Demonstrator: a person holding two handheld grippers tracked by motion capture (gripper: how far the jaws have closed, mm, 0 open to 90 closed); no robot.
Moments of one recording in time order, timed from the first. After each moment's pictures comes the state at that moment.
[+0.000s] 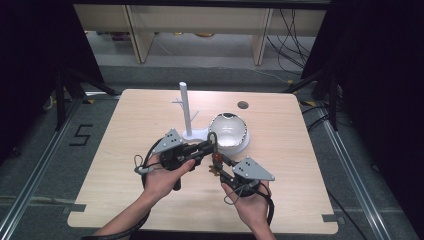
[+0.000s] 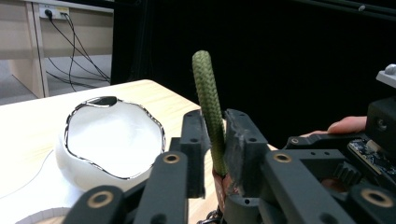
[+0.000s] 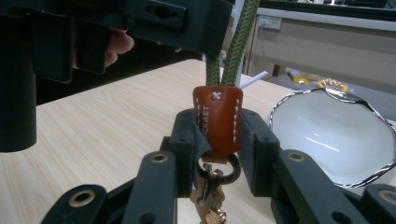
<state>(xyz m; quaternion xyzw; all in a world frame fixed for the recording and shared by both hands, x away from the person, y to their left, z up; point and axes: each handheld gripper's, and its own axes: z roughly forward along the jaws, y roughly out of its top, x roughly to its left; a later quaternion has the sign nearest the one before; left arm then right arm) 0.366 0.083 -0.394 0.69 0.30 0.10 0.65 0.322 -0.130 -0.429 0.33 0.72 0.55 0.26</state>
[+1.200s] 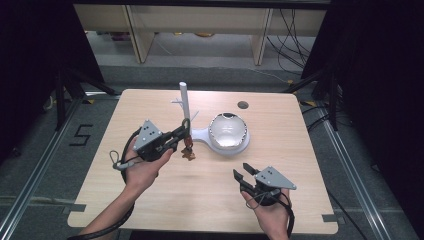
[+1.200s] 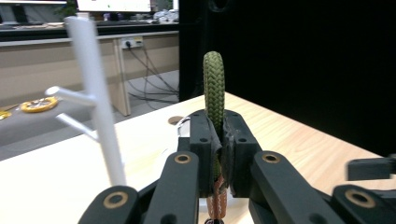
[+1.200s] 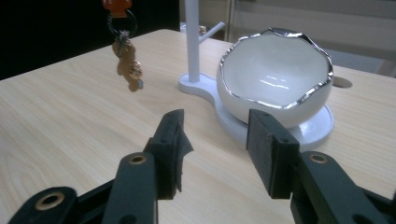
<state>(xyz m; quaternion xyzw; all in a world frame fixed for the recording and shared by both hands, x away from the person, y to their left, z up) 0.379 0.135 -0.384 0.68 0.33 0.25 0.60 0.307 -0.184 -0.454 0.40 0.72 0.51 0.25</state>
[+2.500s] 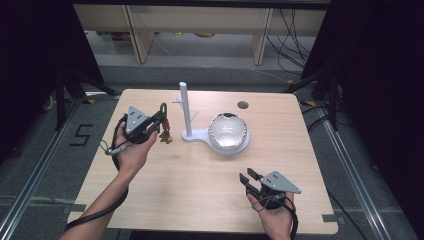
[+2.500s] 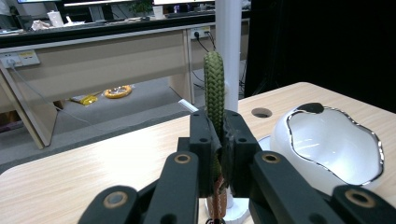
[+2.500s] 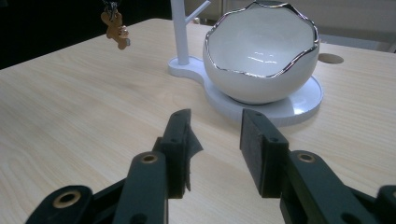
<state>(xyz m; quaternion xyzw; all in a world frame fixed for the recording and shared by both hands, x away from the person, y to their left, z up) 0.427 0.171 -0.391 0.66 0.40 0.34 0.54 0.306 -0.198 -0.470 0.41 0.72 0.51 0.24</state>
